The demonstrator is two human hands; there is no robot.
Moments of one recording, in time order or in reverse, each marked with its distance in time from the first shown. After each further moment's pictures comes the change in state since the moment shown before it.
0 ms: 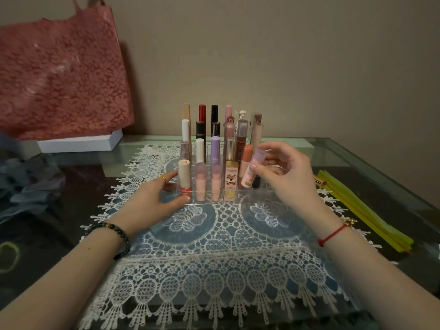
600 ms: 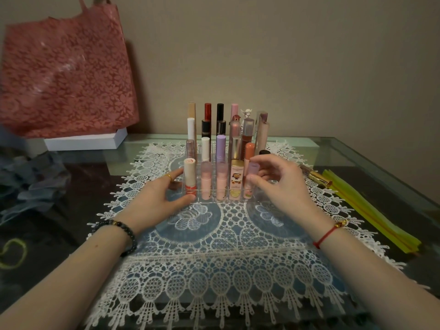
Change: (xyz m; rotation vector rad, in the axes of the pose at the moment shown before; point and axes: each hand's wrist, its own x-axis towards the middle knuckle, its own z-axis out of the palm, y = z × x) left_hand 0.003 -0.003 0.001 0.055 0.025 0.033; right_hand -0.002 0.022 0.013 -0.175 -0.088 0.024
